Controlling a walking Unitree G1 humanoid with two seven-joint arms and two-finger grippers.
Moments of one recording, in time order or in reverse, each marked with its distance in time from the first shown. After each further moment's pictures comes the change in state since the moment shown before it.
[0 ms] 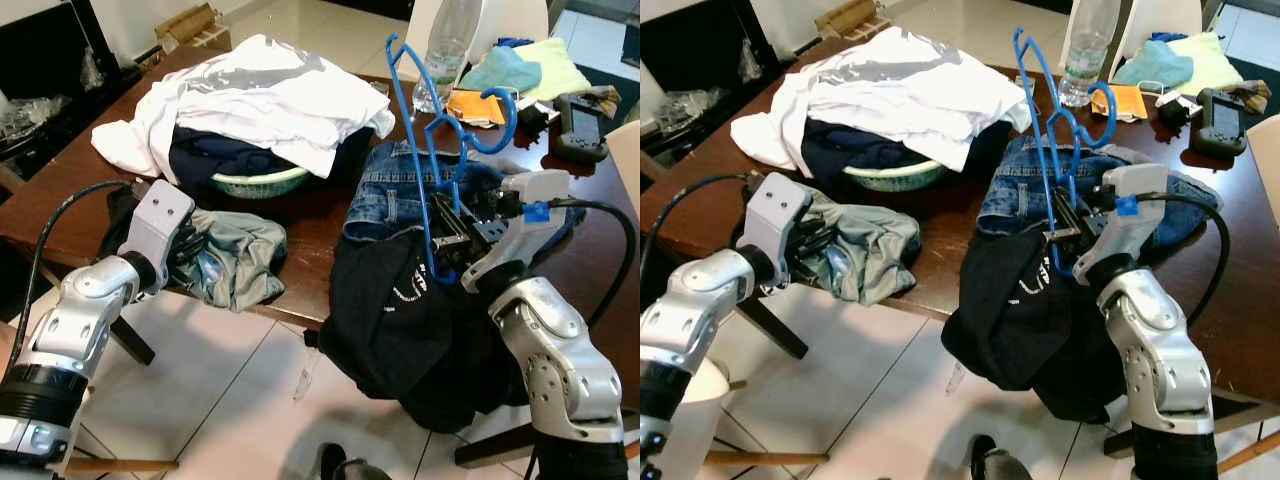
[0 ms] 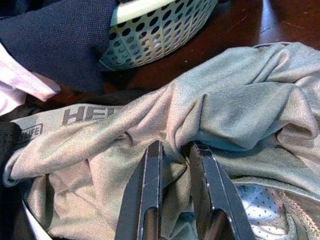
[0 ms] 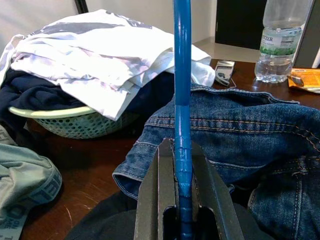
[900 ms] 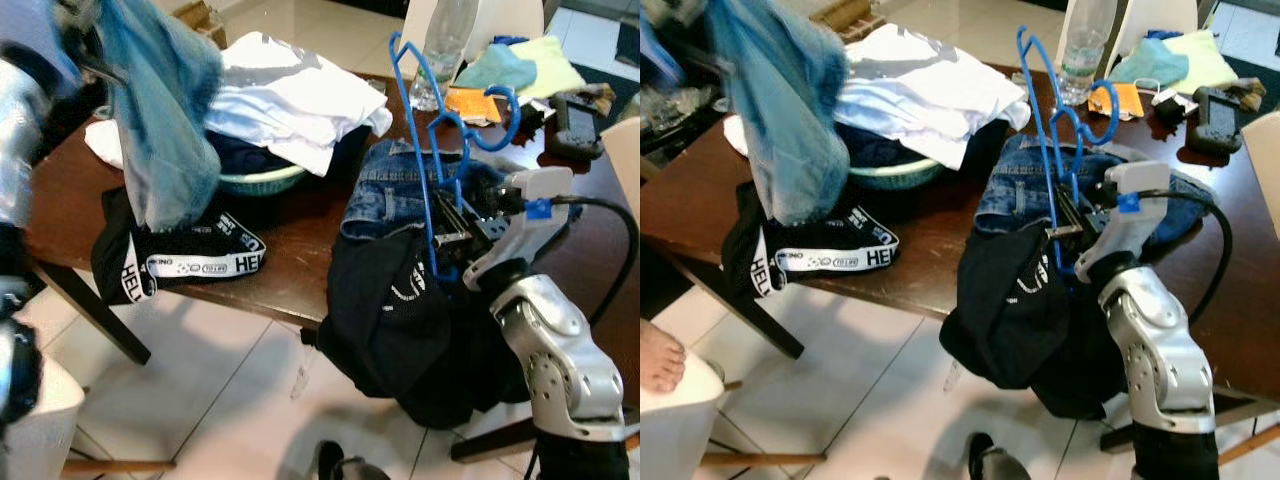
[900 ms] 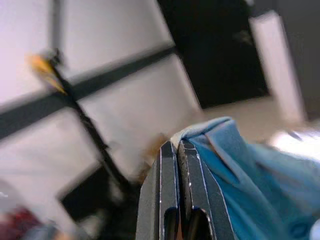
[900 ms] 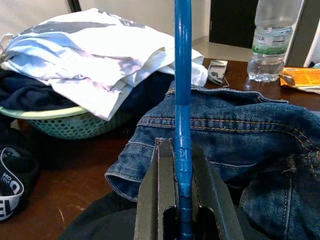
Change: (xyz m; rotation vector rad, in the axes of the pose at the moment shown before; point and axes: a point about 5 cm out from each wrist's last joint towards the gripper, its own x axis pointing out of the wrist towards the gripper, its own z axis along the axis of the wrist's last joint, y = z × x) left arm -0.063 0.151 0.207 0.216 -0.586 0.689; right arm 0.001 -0.001 0.002 -0.002 -0.004 -0.013
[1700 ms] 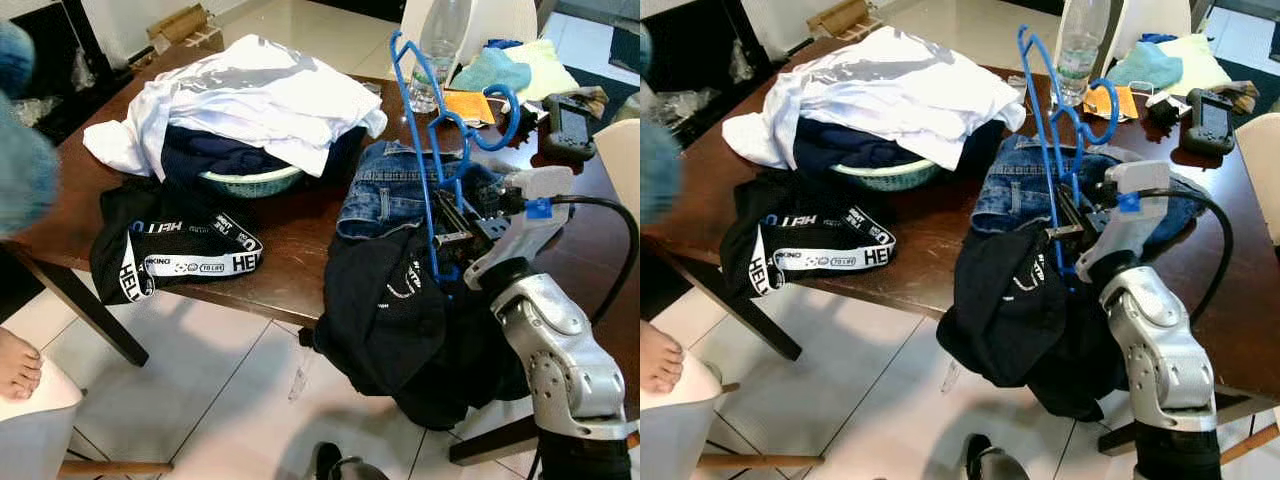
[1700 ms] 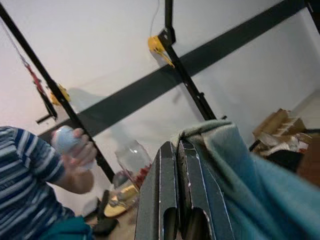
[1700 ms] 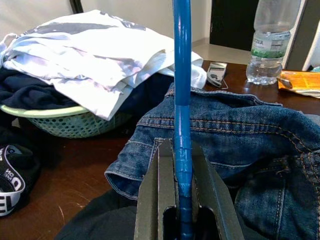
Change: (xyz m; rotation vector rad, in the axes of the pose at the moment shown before) left arm -0.016 0.020 -0.048 0.242 0.154 0.270; right arm 0.000 -0.001 0.001 -0.009 0.005 0.006
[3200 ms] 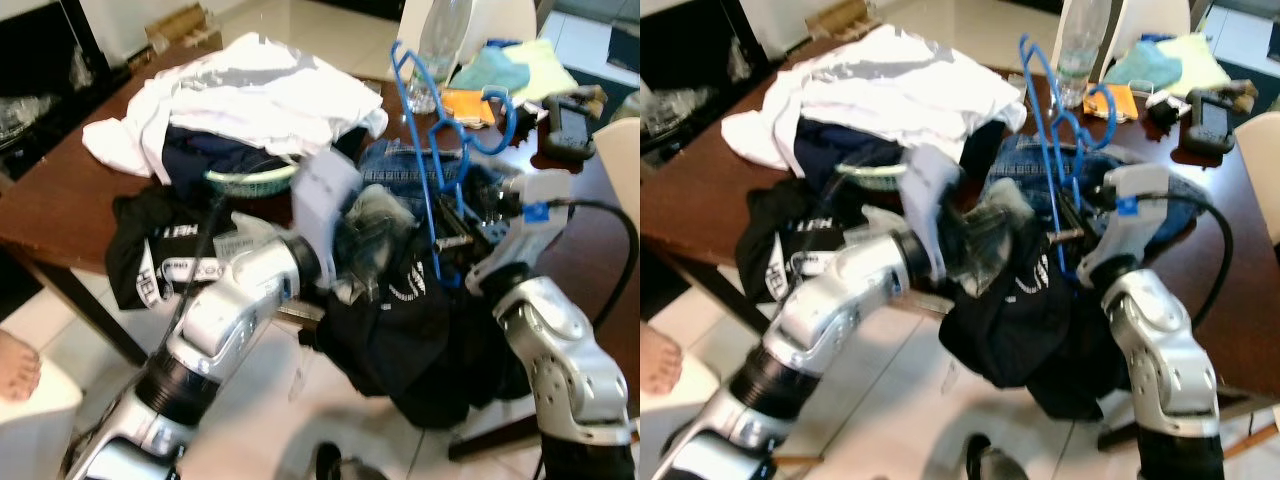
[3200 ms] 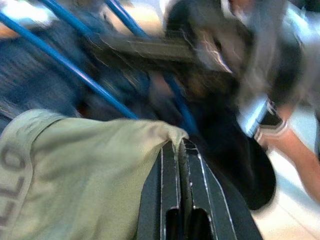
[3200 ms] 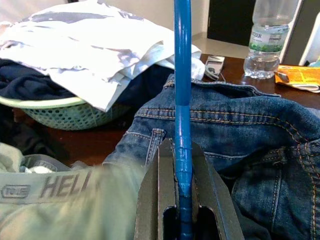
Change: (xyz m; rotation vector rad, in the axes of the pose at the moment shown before) left arm -0.274 -0.246 0.093 -0.815 0.014 -1.721; right arm -0.003 -0.001 -0.003 -0.017 0.027 -0.013
